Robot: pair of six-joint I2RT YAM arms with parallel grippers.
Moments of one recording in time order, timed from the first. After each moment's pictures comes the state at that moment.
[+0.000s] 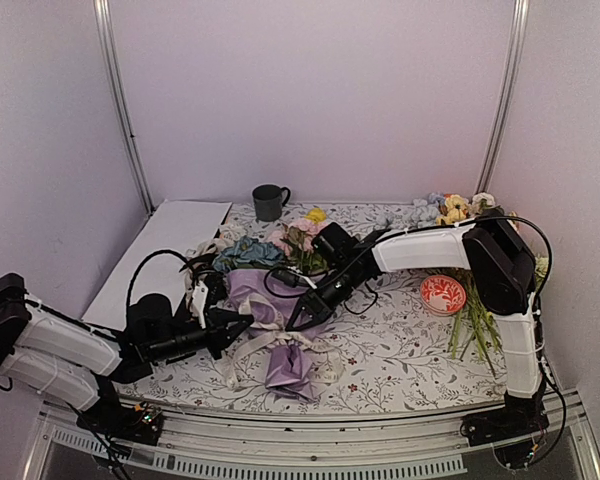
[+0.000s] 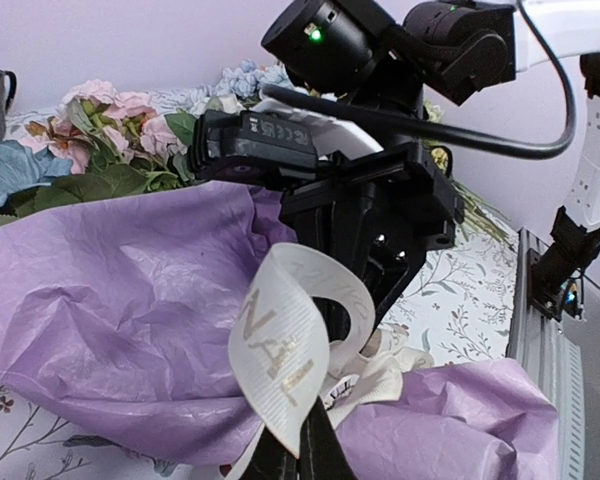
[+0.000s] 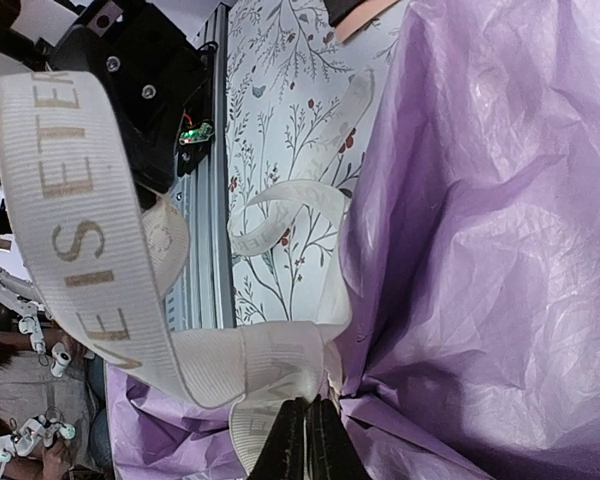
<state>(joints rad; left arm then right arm) -0.86 1.29 0.16 0.94 0.12 -0.30 0.84 2.17 1.56 -0.51 -0.95 -0.03</state>
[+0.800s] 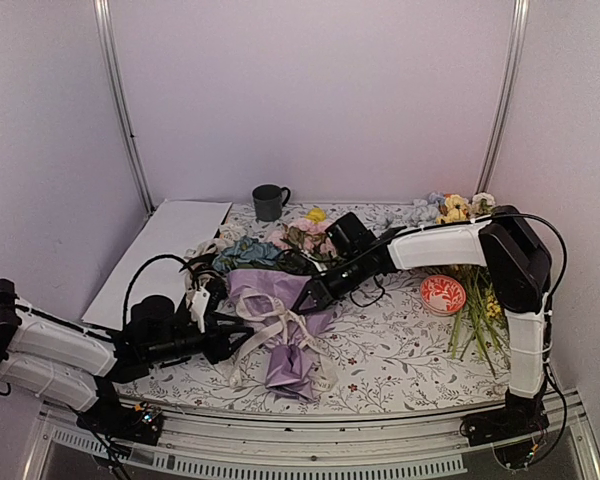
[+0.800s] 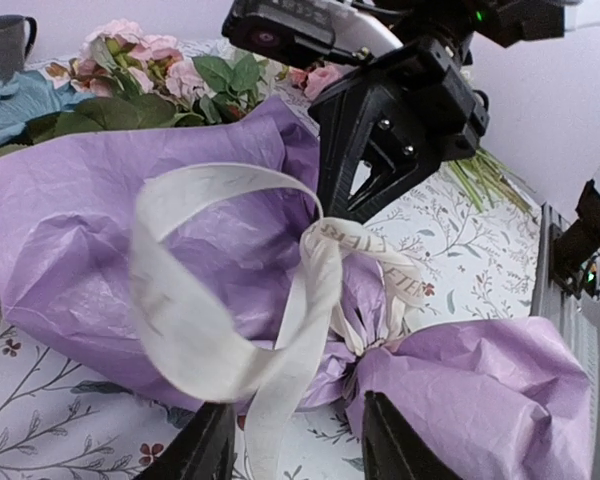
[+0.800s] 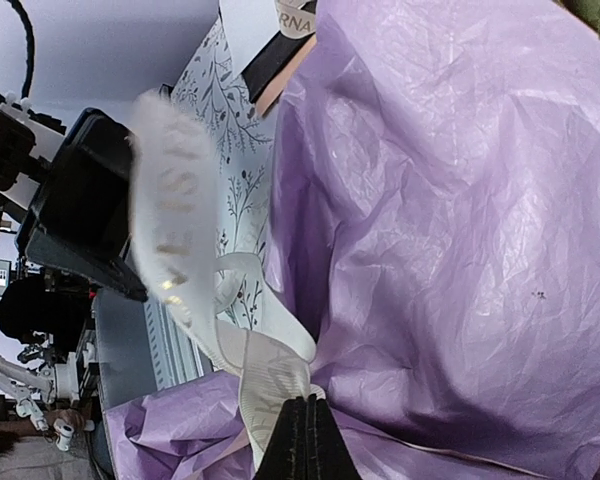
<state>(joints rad) -0.86 1.22 0.16 0.75 0.10 -0.31 0.79 2.08 1.45 -0.31 -0.82 0.22</state>
